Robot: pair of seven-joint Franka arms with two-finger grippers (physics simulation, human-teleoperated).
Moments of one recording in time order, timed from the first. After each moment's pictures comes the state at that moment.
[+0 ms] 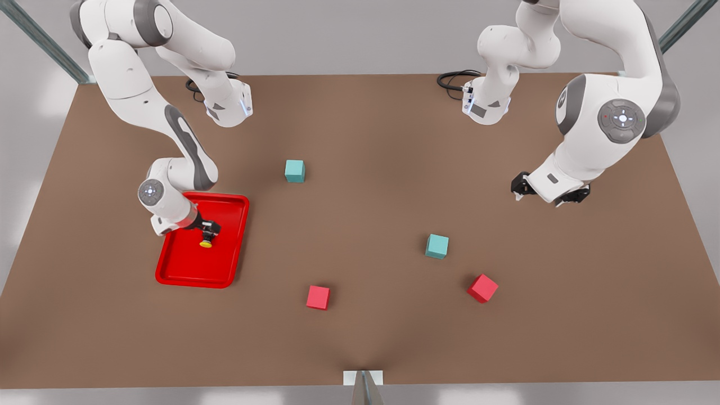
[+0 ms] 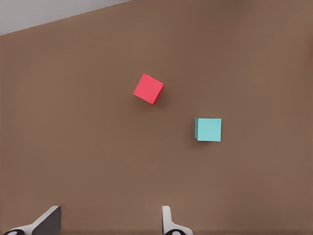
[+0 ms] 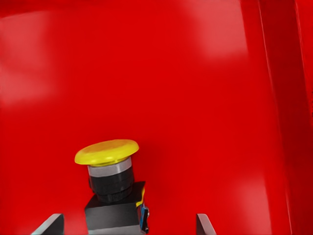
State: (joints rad) left arm -0.26 0.12 0.07 -1.54 0.05 1.63 0.03; right arm -0.23 0.38 0.20 -2.33 -0.07 2.70 0.25
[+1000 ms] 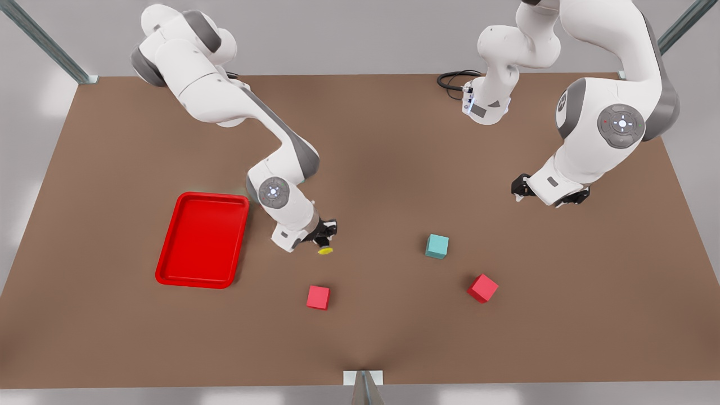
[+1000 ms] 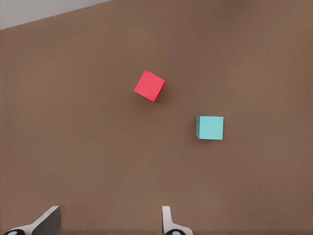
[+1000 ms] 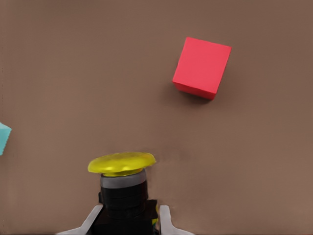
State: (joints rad) left arm -0.25 0.13 0.07 -1.54 0.05 1.62 0.03; right arm 0.28 0.65 0.40 -1.46 -0.06 2.19 0.48
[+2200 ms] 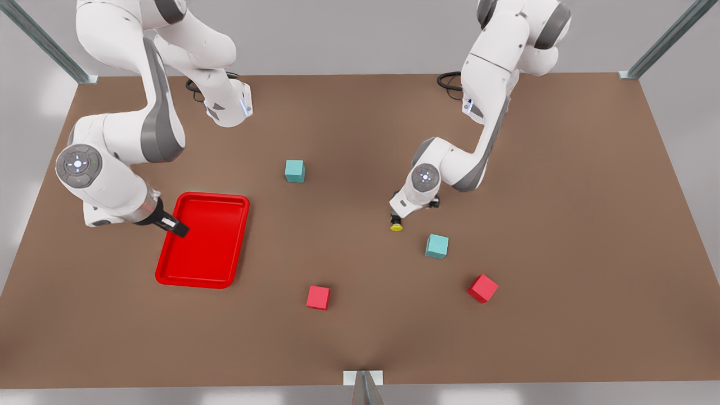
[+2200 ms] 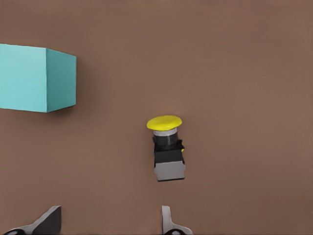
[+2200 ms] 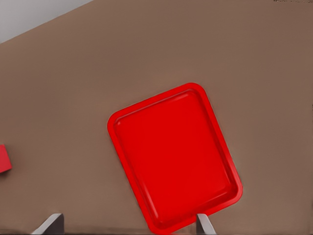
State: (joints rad) left arm -0.69 0.44 0.06 -1.95 -0.10 2.23 -0.43; right arm -0.07 0.25 0.22 -1.48 -0.11 1.66 0.61
